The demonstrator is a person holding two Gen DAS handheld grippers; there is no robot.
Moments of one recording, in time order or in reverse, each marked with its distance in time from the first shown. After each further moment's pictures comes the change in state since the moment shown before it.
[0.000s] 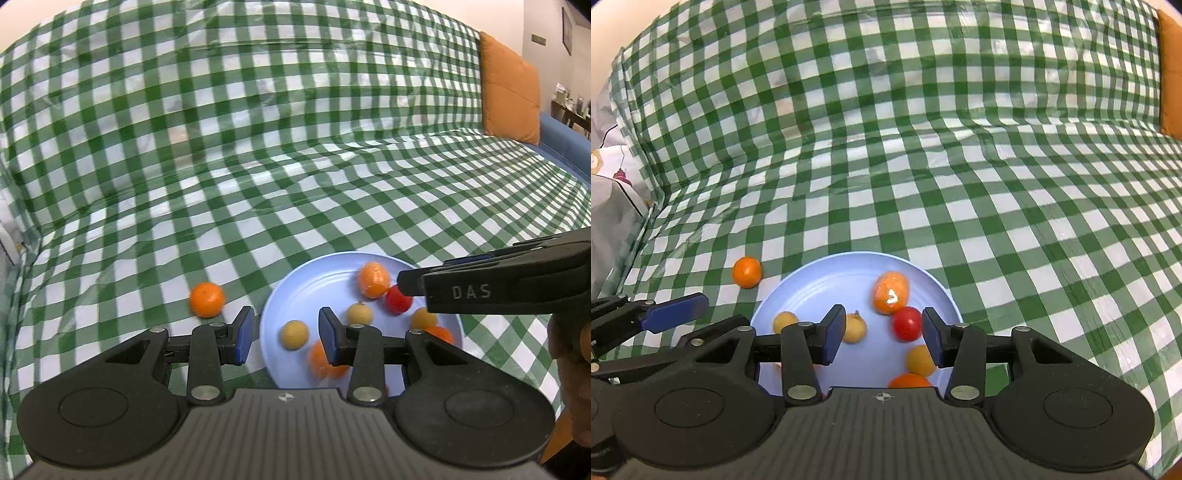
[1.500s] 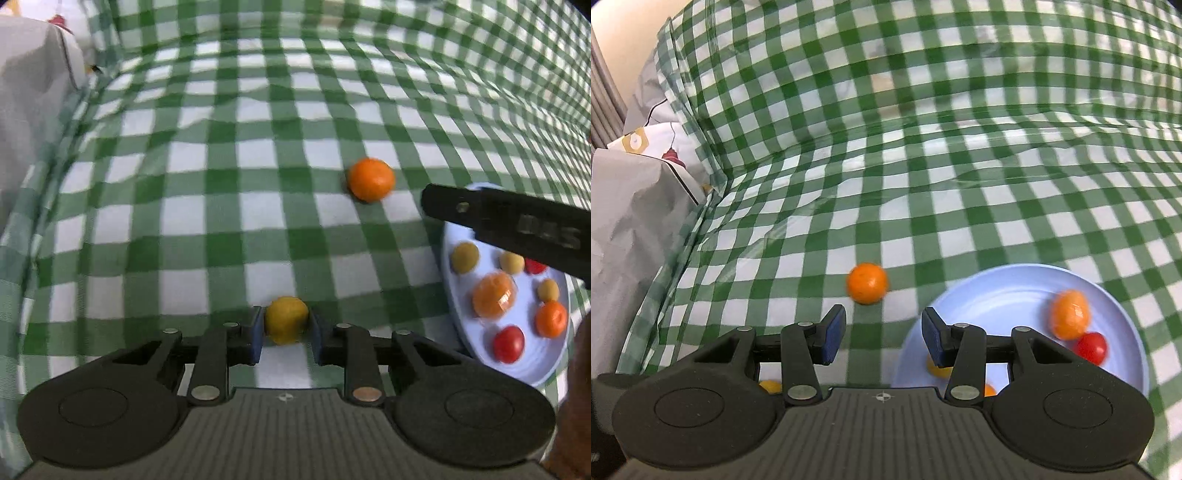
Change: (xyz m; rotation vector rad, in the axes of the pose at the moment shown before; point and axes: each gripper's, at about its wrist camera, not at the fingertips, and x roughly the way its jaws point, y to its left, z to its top) left arm 0.045 0.129 -0.041 -0.318 0.388 0.125; right arm 0.069 0.114 0.013 -0.033 0.052 0.162
